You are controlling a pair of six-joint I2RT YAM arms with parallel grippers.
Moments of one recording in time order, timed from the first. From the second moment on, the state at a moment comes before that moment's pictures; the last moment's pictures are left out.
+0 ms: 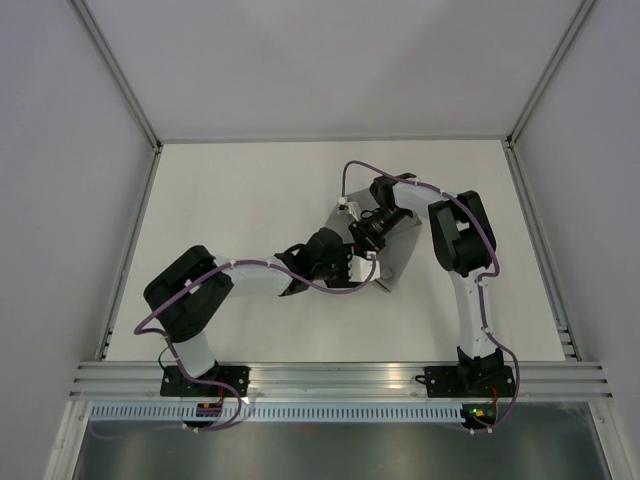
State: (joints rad) left arm -0.88 1.73 0.87 0.21 0.17 0.76; right arm 0.37 2.29 1.65 -1.07 -0.86 -0.60
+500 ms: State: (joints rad) left arm -0.88 1.84 0.94 0.20 0.16 0.84; right arm 0.36 2.31 1.67 -1.09 -0.88 -0.60
